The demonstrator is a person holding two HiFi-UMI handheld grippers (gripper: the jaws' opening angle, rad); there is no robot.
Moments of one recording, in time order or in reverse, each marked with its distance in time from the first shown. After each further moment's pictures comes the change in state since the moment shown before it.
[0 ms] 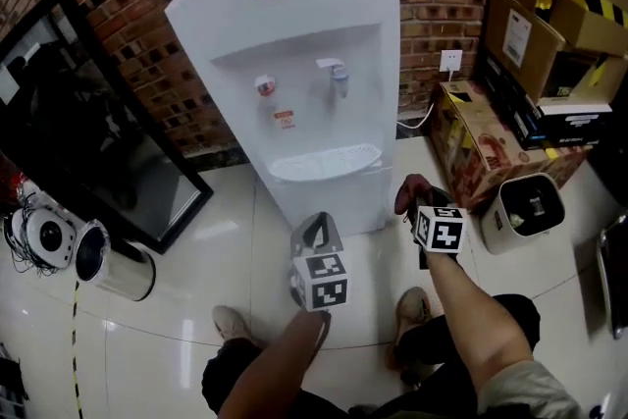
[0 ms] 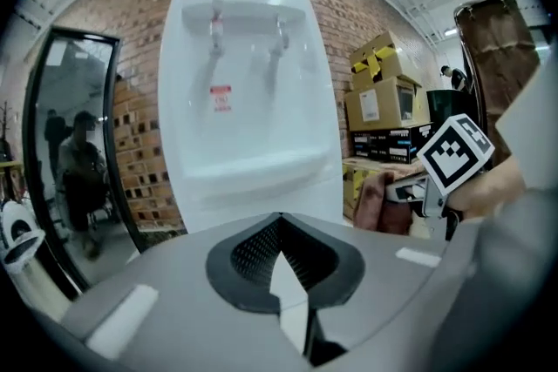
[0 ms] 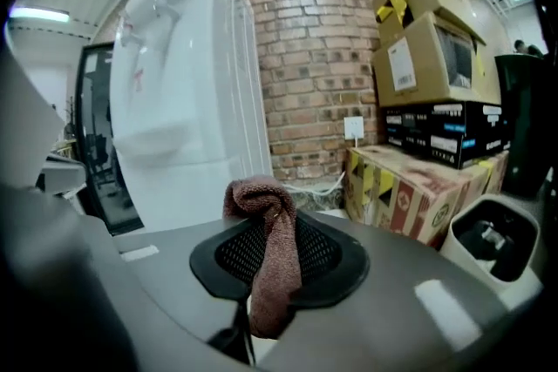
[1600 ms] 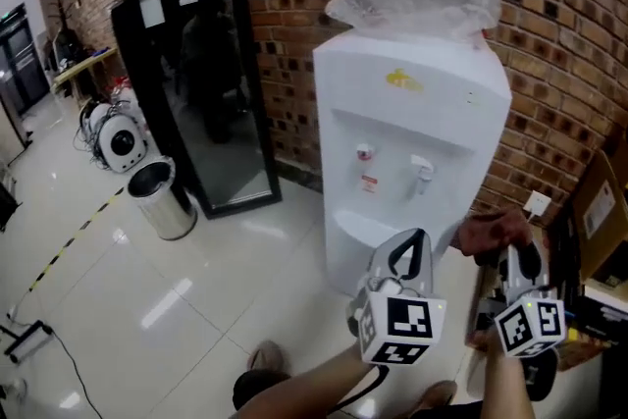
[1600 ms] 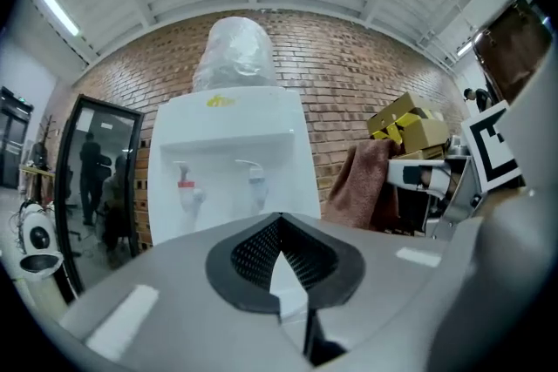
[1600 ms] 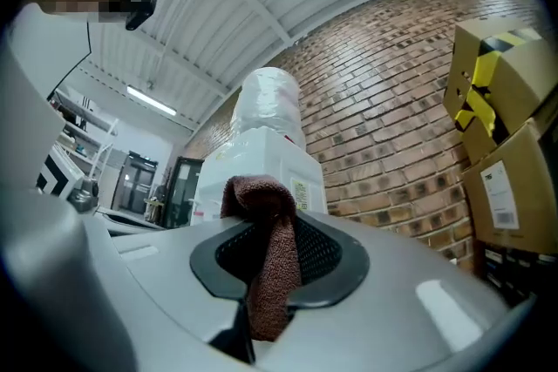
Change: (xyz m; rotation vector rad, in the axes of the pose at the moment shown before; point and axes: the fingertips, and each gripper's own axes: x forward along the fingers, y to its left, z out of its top) left arm -0.041 -0.061 0.230 -0.049 -0.321 0.170; right arm -0.144 0.022 0.292 -0.091 -0.646 0.575
